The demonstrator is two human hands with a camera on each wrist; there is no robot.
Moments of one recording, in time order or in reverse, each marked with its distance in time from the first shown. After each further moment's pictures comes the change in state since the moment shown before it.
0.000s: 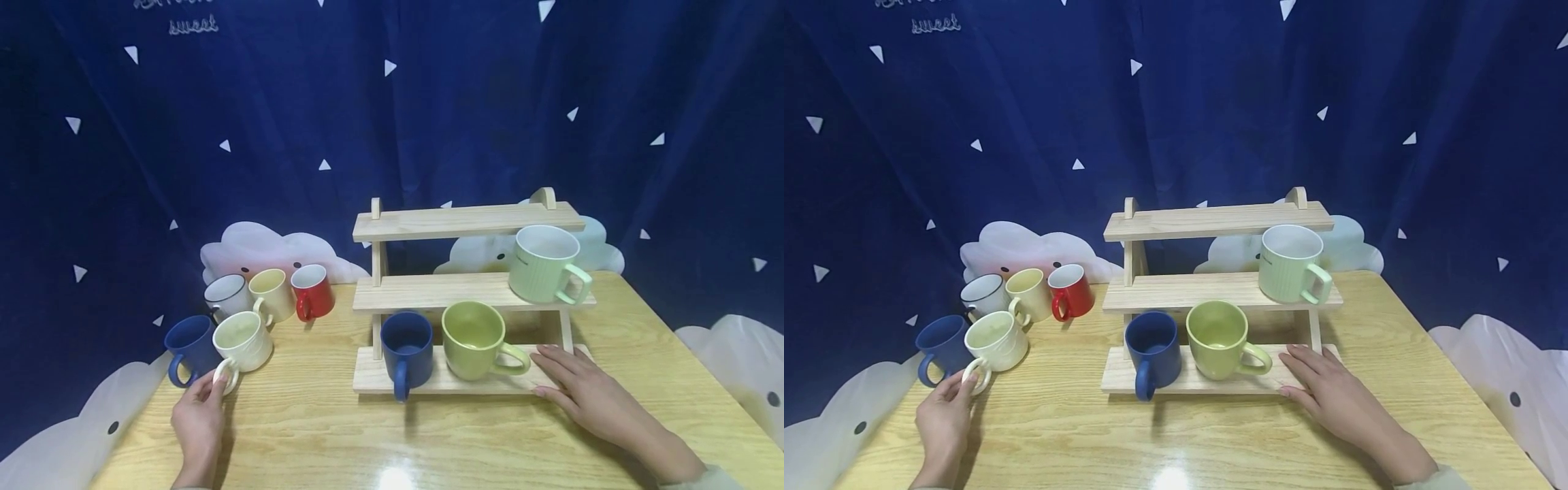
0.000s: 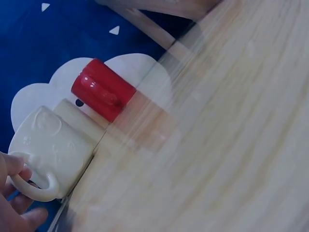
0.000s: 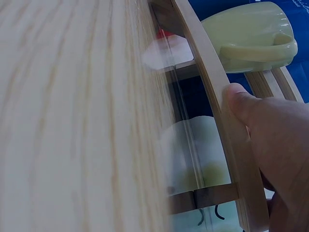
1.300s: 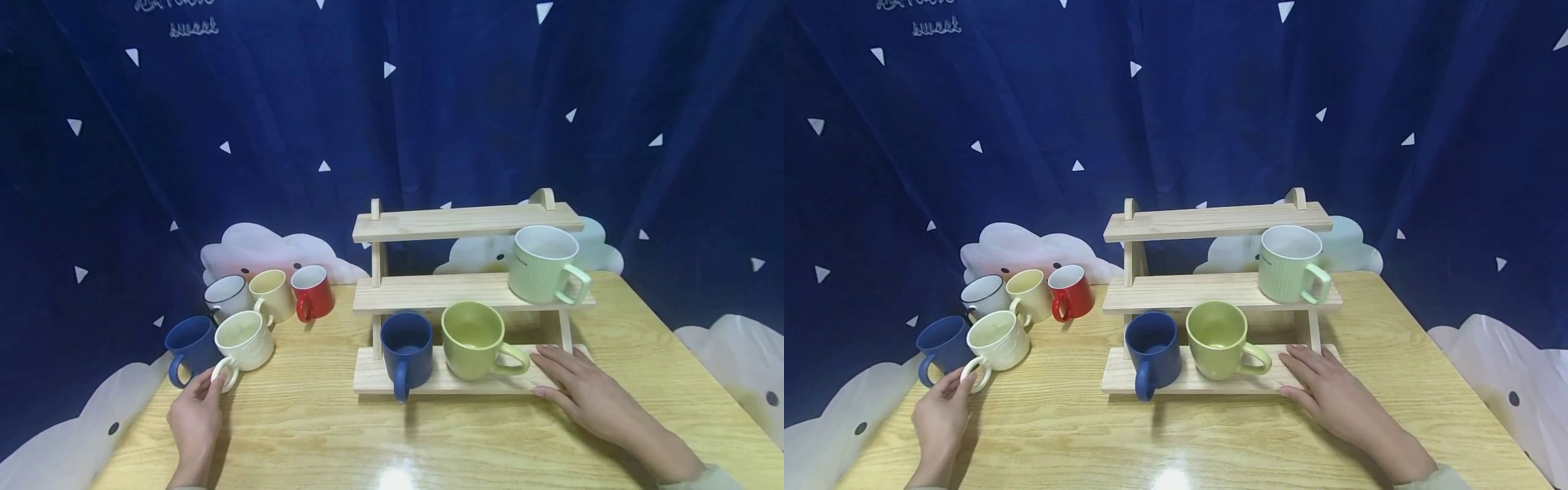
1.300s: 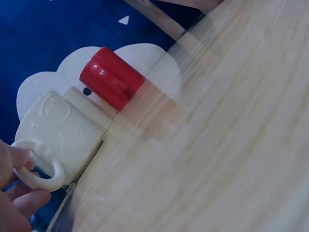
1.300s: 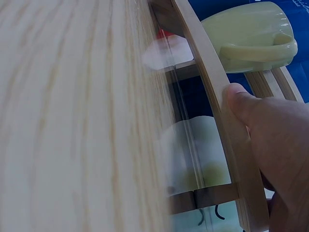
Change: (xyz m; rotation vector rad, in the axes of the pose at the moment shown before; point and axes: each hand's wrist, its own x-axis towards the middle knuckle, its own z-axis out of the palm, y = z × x) left_hand 0.009 -0.007 -0.002 0.054 -0.002 0.073; right_hand 0.000 0.001 0.001 -0.007 0.001 -0.005
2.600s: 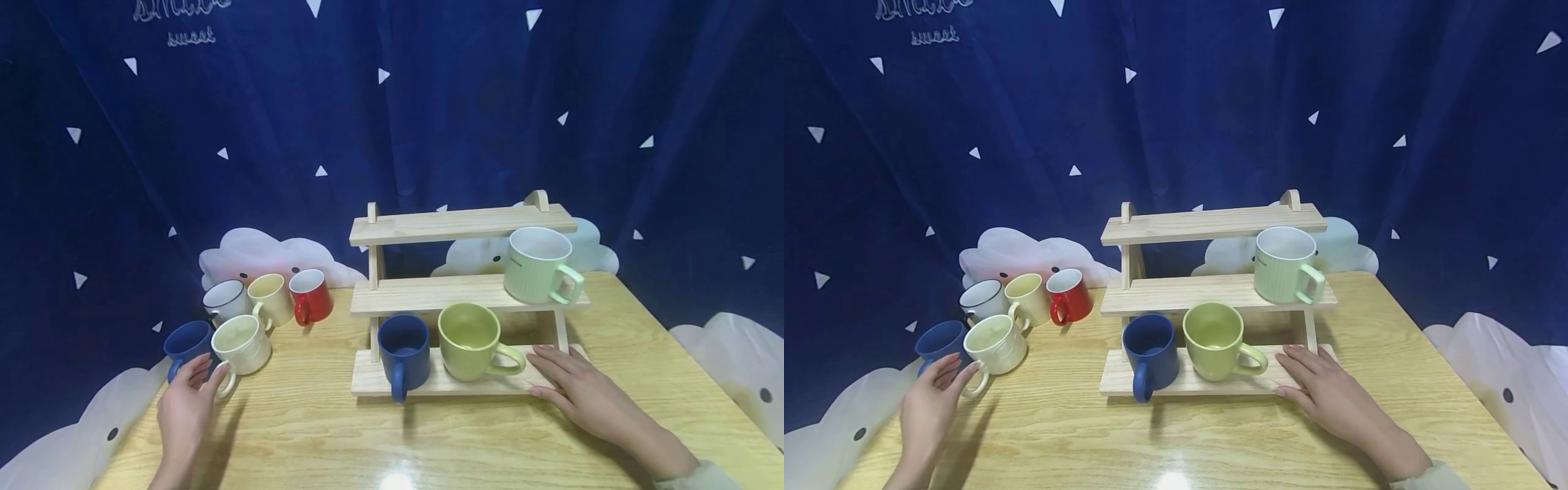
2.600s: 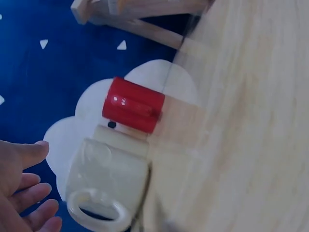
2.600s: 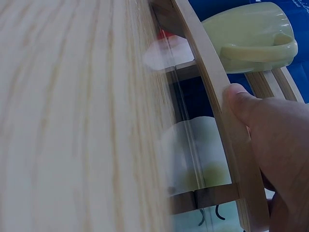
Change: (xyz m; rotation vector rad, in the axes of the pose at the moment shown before) left_hand 0.008 0.041 -0.027 0.040 -0.131 0.094; right_hand 0.000 -0.001 -0.002 0.011 0.007 -0.002
